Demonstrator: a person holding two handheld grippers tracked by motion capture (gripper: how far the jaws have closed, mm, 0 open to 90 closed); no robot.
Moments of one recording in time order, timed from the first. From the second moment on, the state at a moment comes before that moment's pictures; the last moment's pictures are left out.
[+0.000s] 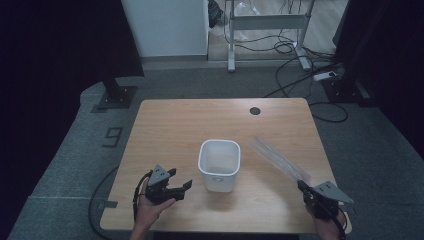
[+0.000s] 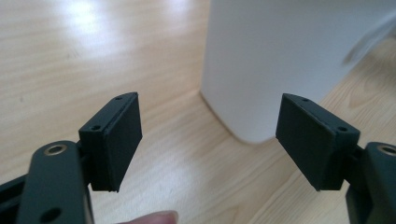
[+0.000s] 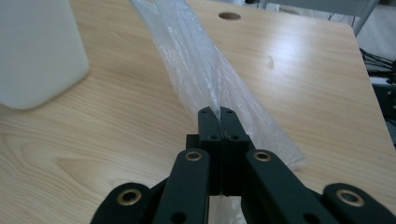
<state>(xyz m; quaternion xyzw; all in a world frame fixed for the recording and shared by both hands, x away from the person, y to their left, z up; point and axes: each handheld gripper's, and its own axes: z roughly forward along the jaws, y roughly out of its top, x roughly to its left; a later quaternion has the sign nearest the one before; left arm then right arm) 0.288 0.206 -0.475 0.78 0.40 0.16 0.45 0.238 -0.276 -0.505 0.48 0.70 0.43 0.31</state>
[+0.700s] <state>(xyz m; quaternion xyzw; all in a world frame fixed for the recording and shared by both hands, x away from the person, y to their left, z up) 0.302 0.203 -0.418 0.76 0.38 0.17 0.50 0.231 -0.244 -0.437 0.41 0.69 0.49 0.34</state>
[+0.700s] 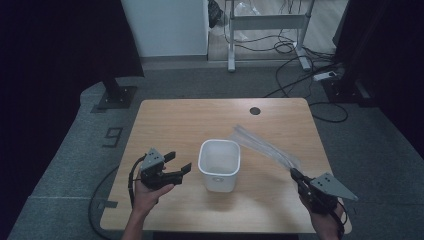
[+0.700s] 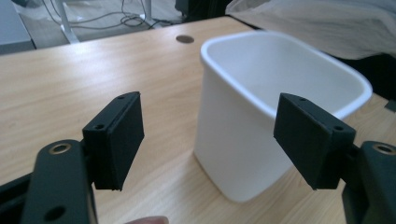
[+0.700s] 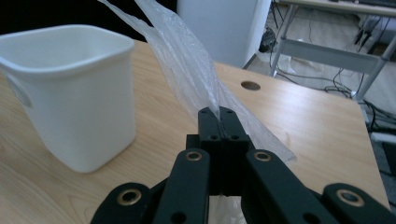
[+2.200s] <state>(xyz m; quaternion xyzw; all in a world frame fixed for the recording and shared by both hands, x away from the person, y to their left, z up) 0.366 0.158 -0.357 0.75 0.38 0.14 0.52 0.224 -0.202 -0.410 0.30 0.74 0.51 0.32</state>
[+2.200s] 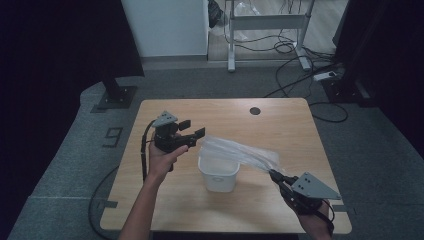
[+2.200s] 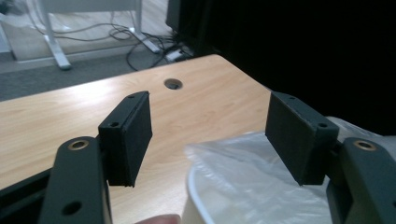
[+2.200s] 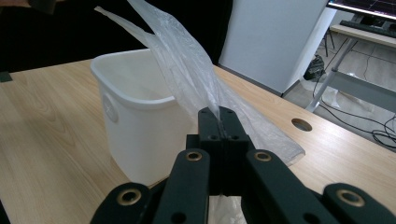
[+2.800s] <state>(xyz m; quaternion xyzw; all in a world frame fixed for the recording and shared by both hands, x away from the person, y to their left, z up) 0.348 0.140 -0.389 0.81 0.35 0.12 0.47 0.220 -0.192 -0.404 0.32 0.74 0.49 0.35</state>
